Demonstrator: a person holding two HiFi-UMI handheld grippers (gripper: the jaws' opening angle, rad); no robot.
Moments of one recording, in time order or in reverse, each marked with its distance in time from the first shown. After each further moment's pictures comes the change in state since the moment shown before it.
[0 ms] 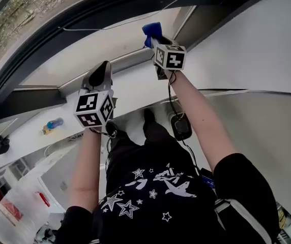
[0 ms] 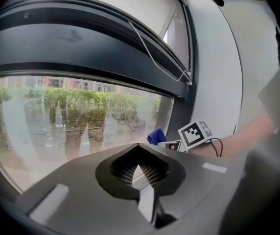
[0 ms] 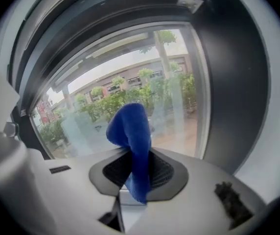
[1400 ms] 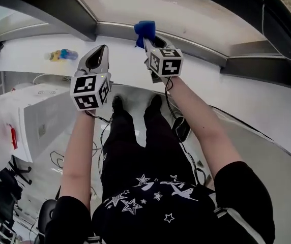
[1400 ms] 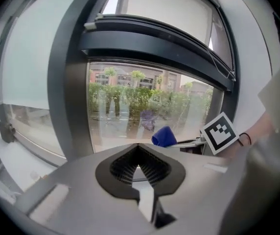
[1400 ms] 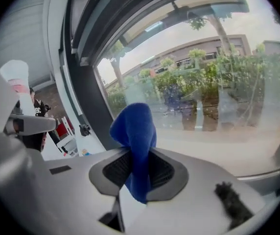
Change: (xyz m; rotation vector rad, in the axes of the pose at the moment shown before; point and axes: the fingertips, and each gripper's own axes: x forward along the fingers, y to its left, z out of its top) left arm -0.192 0.203 -0.145 -0.194 0.009 0.474; right arm 0.038 0.347 -0.154 -0.280 0.200 0.526
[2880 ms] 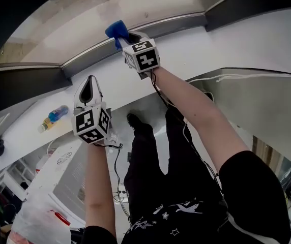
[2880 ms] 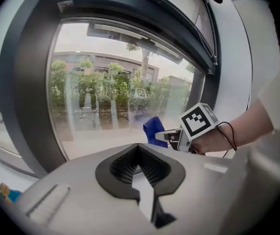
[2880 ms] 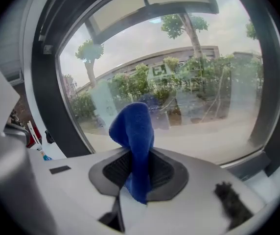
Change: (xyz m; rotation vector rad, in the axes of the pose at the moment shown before) left arm 0.083 -0.025 -0.070 0.116 0.085 -0.249; right arm 0.040 -0.103 -0.049 0.106 -0.051 -0.302
